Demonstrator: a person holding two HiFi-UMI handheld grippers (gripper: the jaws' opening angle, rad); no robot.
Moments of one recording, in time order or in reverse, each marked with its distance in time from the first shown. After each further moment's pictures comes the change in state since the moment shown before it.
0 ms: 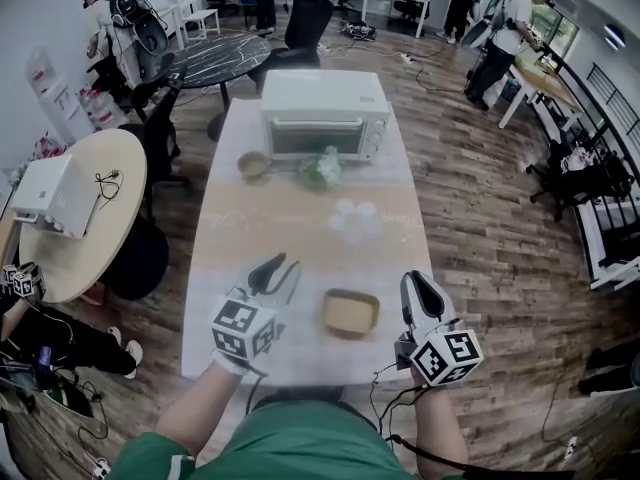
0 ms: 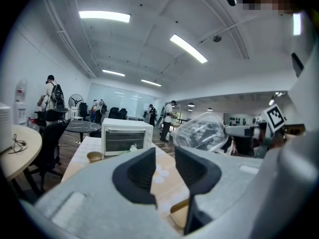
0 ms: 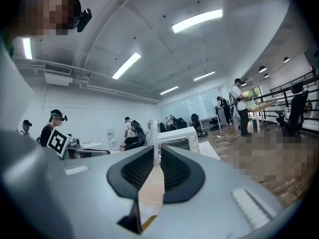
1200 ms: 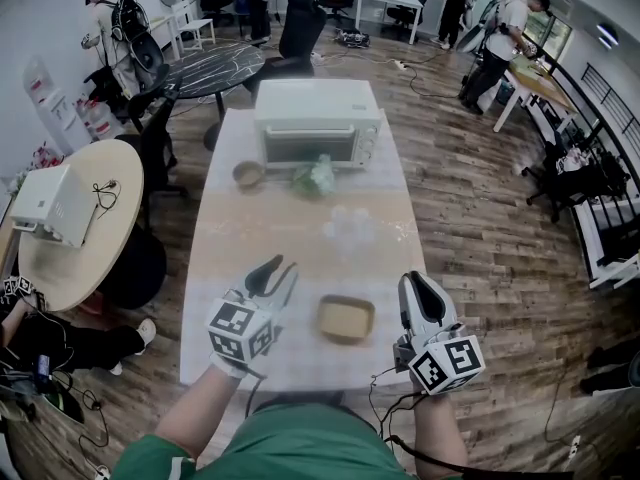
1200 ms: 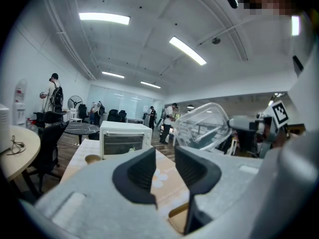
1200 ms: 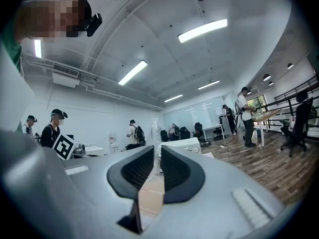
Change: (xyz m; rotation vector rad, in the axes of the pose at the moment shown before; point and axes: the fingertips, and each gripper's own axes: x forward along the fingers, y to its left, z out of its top) left arm 0.006 -0.011 0.015 0.006 -0.026 -0.006; right arm -0.015 0.013 0.038 -0.071 -0.093 0.037
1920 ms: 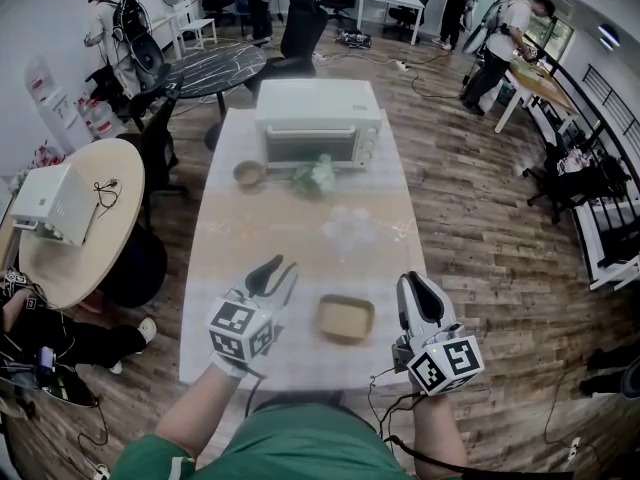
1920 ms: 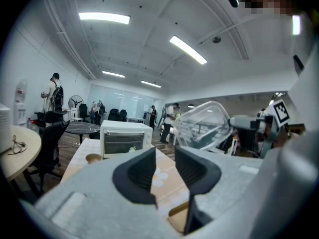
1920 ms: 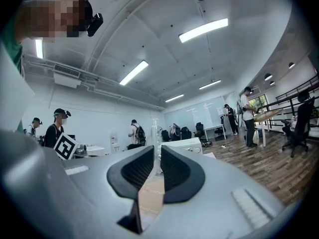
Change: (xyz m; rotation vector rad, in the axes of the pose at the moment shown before) left arm 0.002 -0.002 -0.002 -0.002 0.009 0.008; right arm 0.000 0.001 0.001 -0.003 0.000 0.016
